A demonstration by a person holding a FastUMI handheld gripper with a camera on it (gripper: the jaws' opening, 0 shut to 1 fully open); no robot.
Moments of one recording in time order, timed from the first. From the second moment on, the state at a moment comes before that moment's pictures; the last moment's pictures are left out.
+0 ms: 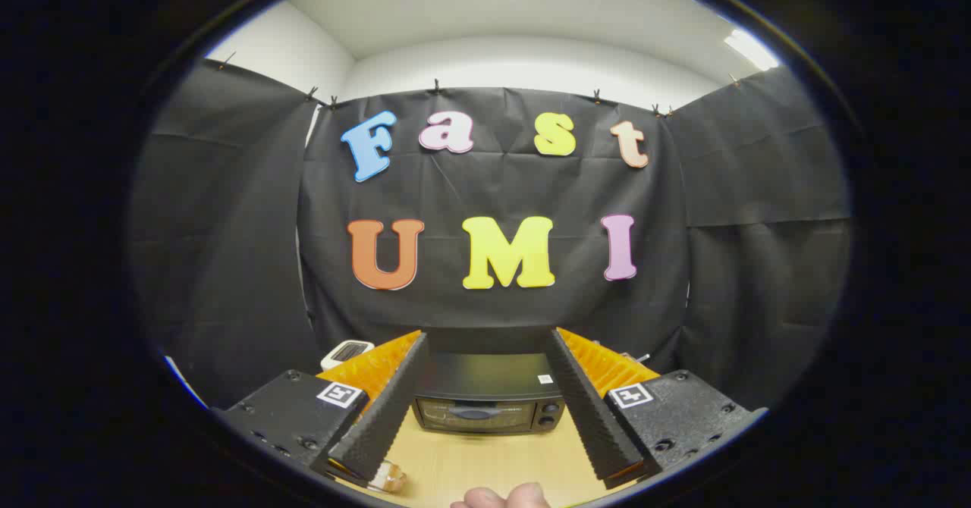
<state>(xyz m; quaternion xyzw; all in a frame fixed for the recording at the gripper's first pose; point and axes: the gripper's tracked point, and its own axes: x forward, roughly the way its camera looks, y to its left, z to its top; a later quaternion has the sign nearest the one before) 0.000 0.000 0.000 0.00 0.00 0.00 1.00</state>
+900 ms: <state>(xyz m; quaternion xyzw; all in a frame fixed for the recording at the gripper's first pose) 0.003 0.002 0.002 0.00 0.01 0.00 1.00</state>
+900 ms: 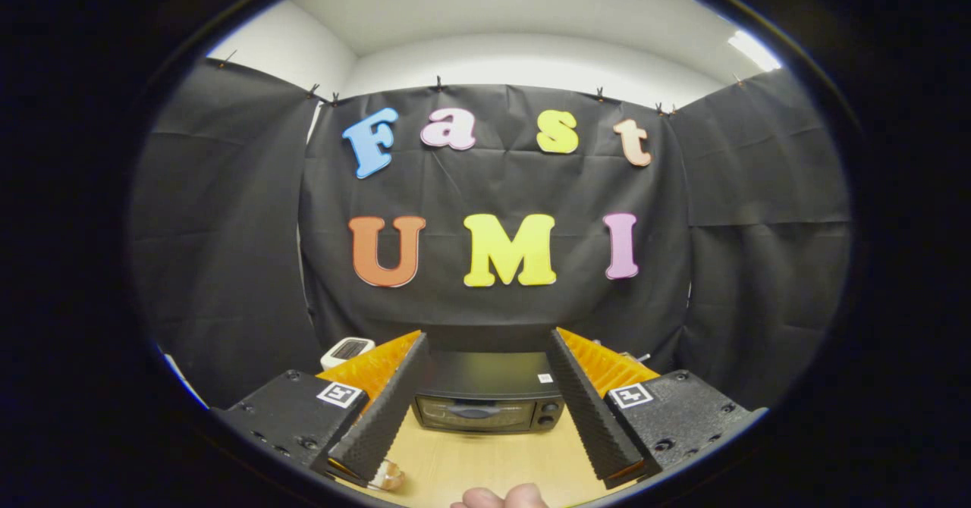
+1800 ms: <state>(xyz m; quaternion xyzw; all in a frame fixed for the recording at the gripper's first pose) 0.024 0.006 -0.019 0.00 0.03 0.01 1.00</state>
